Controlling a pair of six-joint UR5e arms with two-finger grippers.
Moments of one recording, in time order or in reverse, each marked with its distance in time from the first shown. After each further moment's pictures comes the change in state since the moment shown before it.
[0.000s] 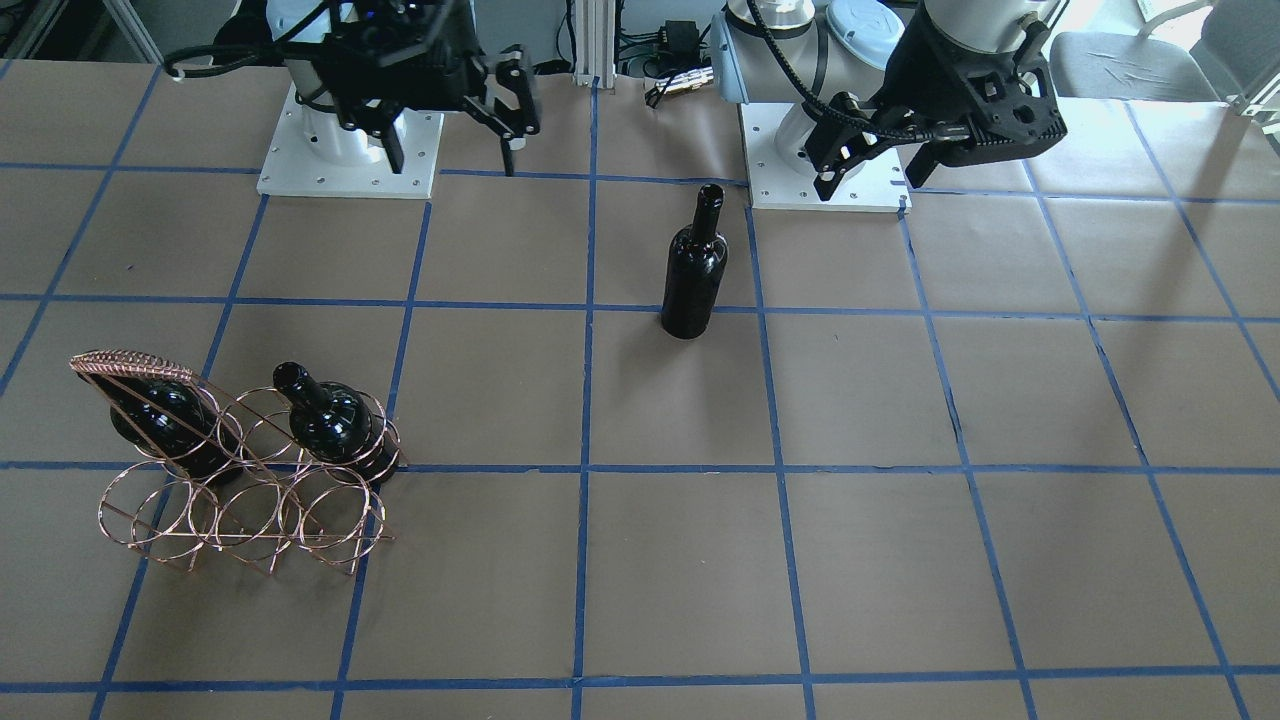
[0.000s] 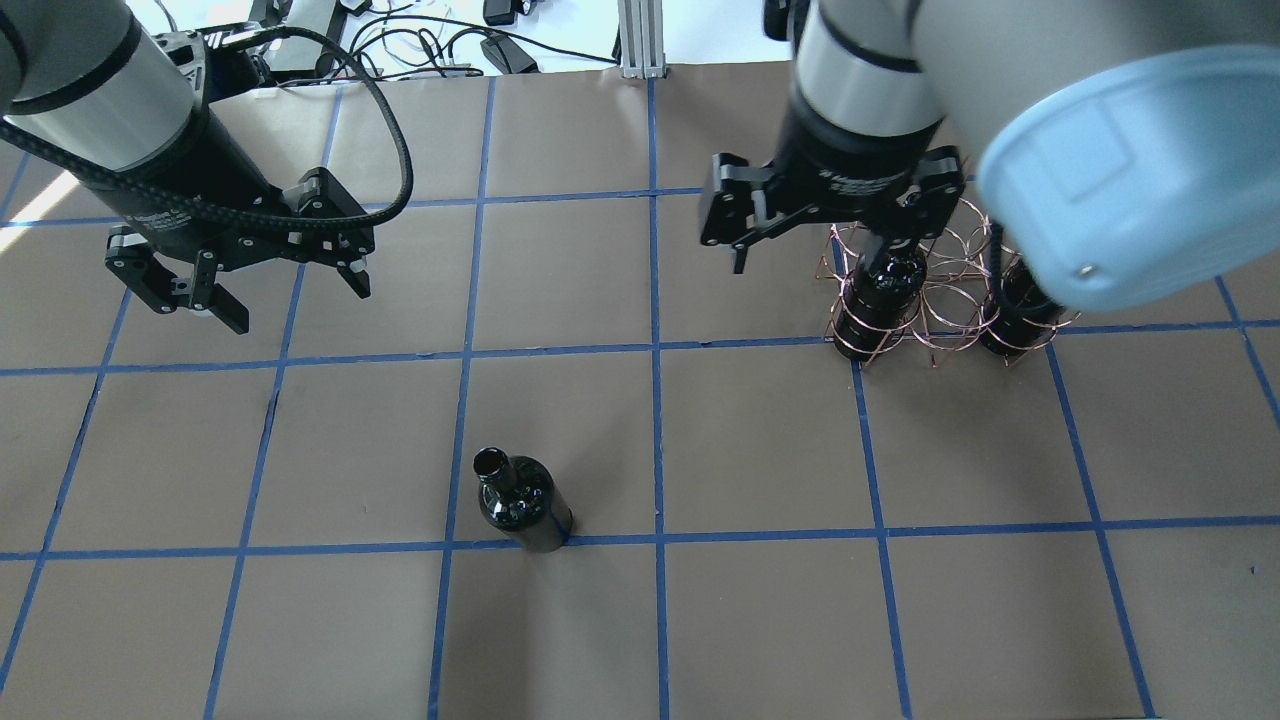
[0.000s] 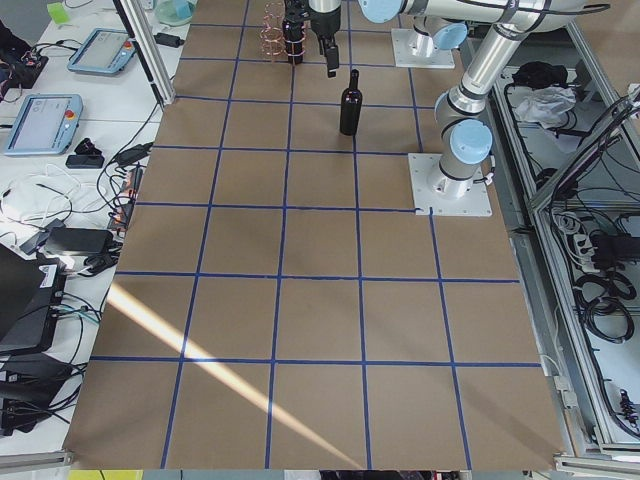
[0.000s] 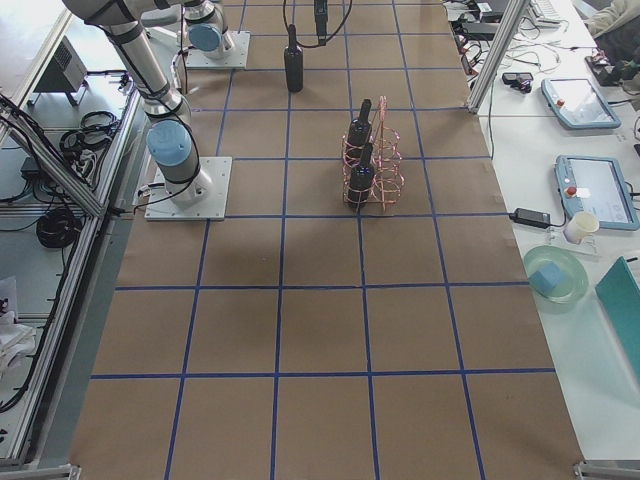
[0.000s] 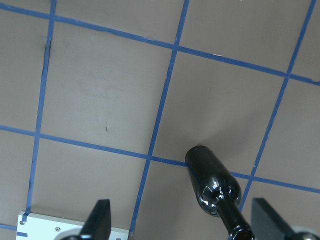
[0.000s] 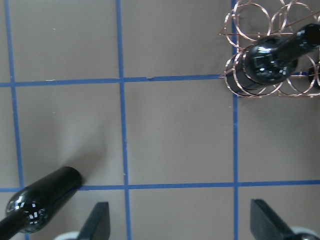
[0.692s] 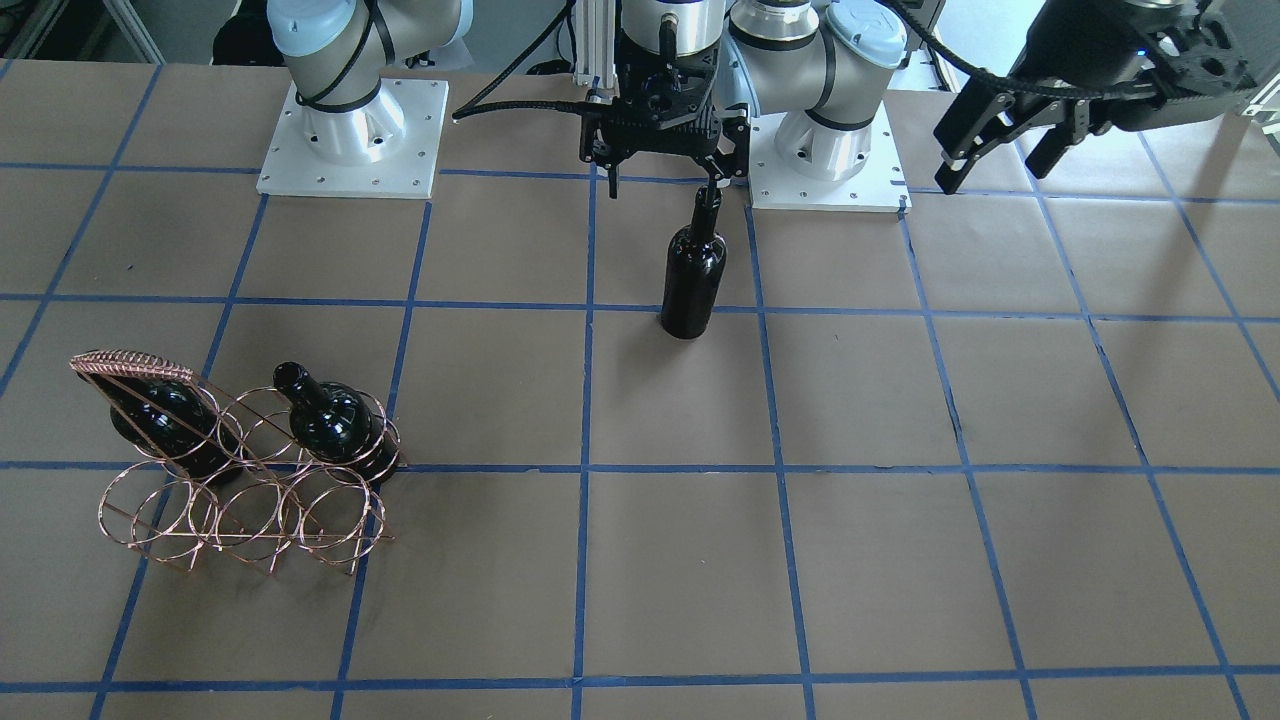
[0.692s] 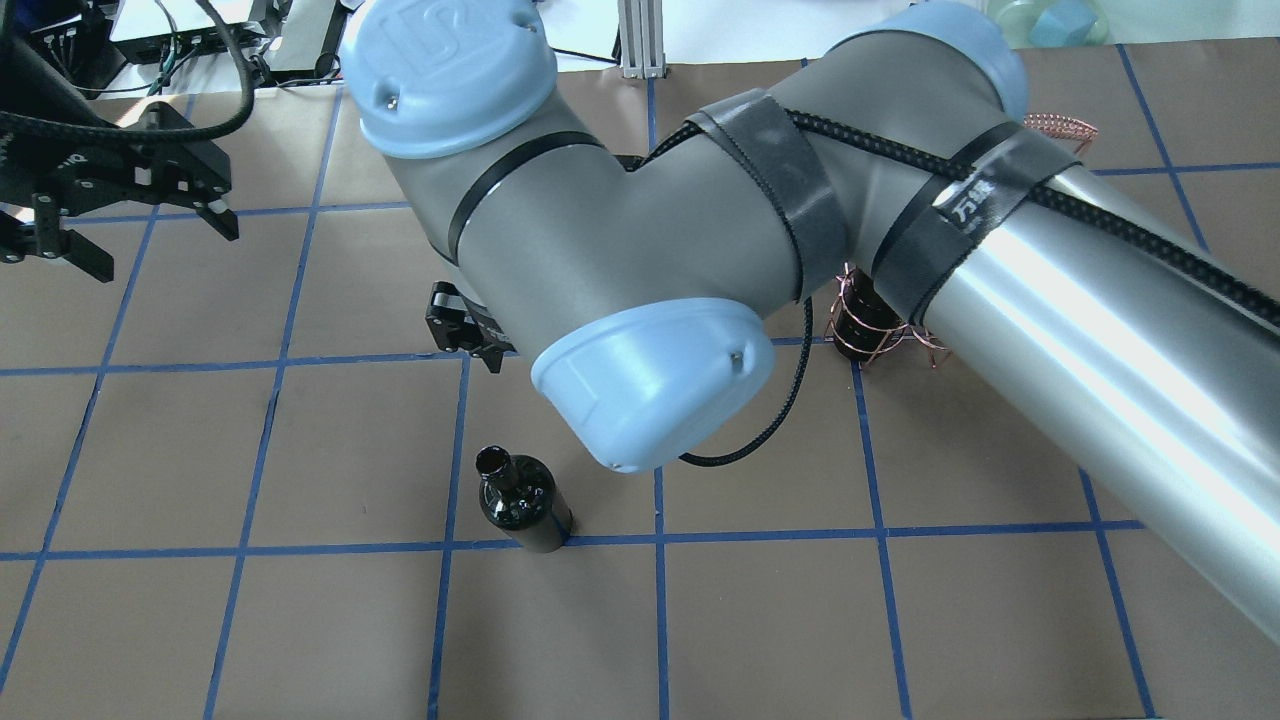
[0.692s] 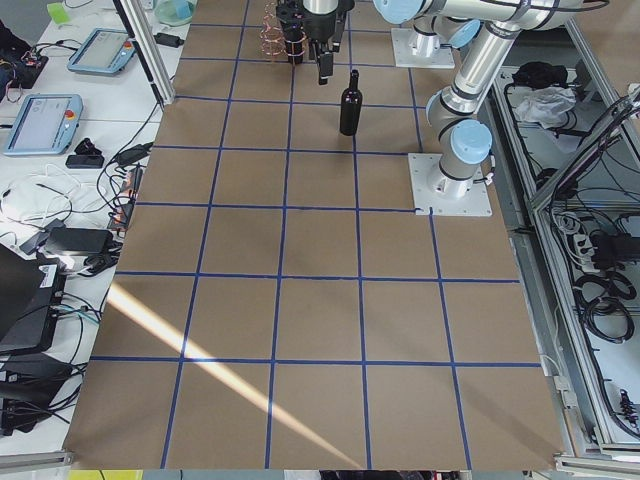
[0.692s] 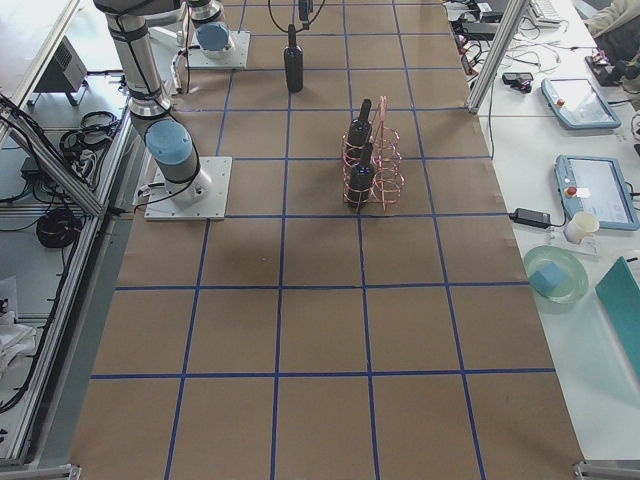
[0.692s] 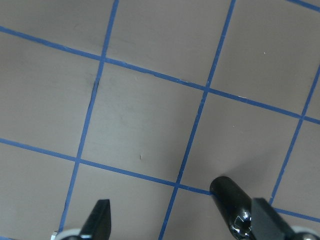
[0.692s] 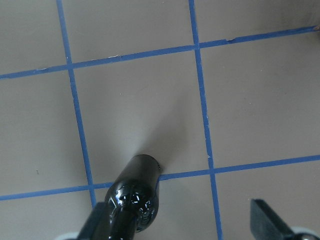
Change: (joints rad) left arm 0.199 0.016 0.075 -0.001 0.007 0.159; right arm 0.292 0.187 -0.028 -0.145 0.012 0.409
